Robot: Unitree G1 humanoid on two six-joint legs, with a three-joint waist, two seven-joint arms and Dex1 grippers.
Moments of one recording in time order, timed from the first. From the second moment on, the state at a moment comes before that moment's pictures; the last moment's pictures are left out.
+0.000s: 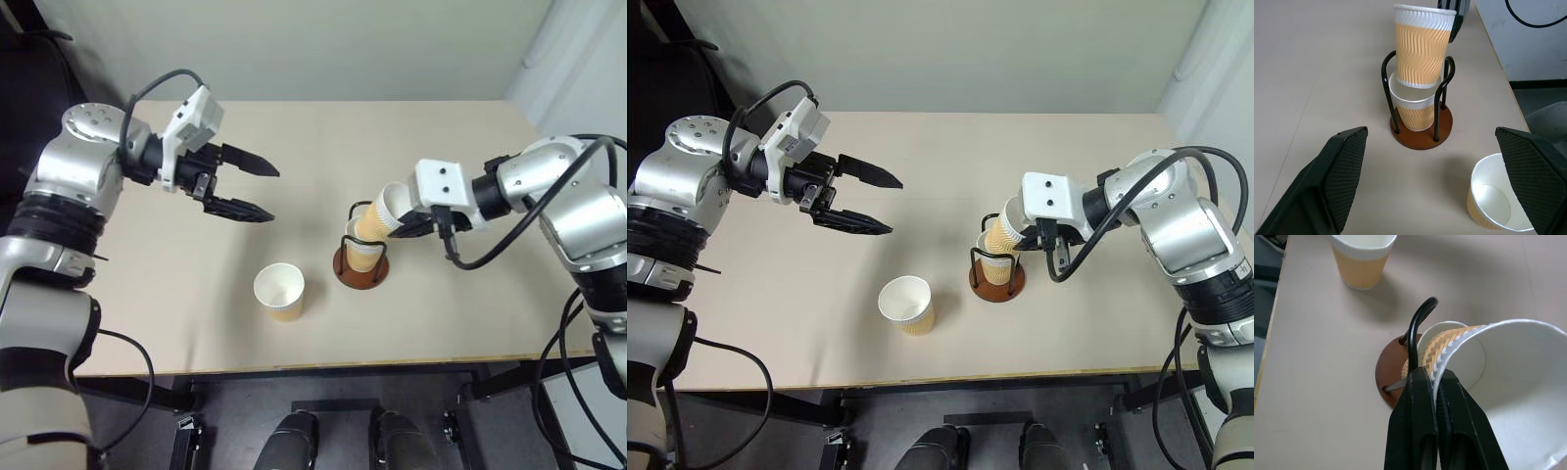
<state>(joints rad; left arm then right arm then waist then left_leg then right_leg) -1.24 0.95 -0.51 0.65 -0.63 0.18 -1.59 -0.99 -0.86 0.38 -0.12 0.13 0.53 1.37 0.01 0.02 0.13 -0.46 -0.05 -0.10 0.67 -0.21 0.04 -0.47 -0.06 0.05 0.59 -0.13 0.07</state>
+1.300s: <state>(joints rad) -1.25 0.94 -0.51 0.63 -0.60 0.21 -1.59 -1.03 -0.81 0.22 -0.21 0.31 0.80 1.36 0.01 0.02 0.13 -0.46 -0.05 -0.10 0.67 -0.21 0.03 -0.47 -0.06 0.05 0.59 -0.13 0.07</state>
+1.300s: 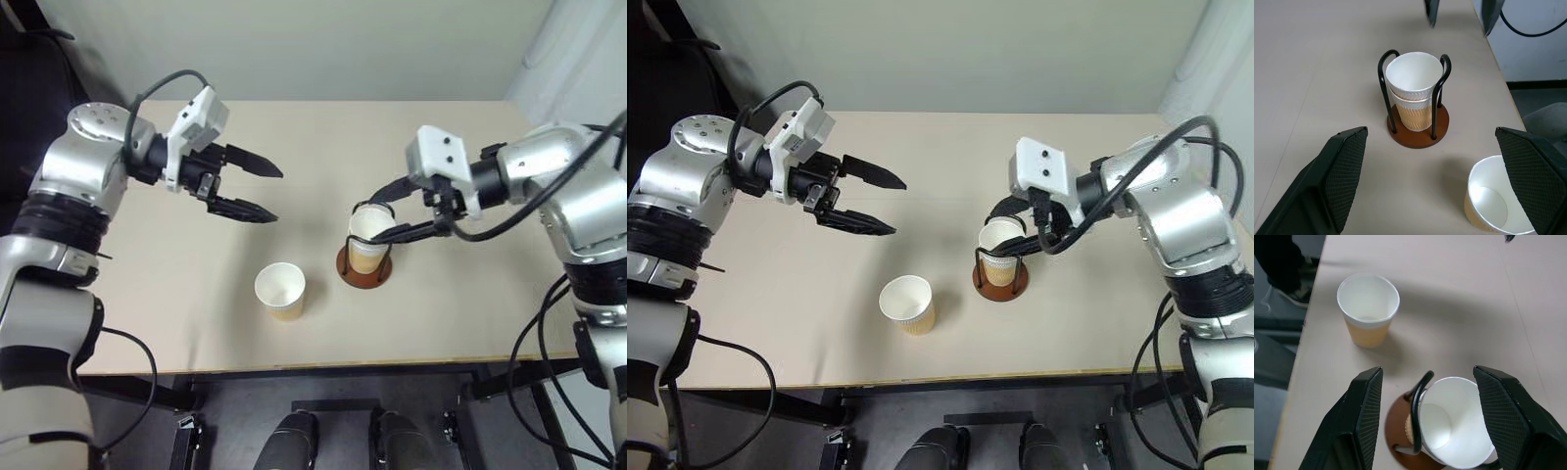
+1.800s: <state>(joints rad) -1.23 1.01 -0.59 0.31 -0.61 0.24 -1.59 -1.01 -0.97 0.10 -0.29 0.51 0.96 1.34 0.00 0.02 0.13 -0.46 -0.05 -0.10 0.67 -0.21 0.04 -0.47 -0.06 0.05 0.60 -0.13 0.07</state>
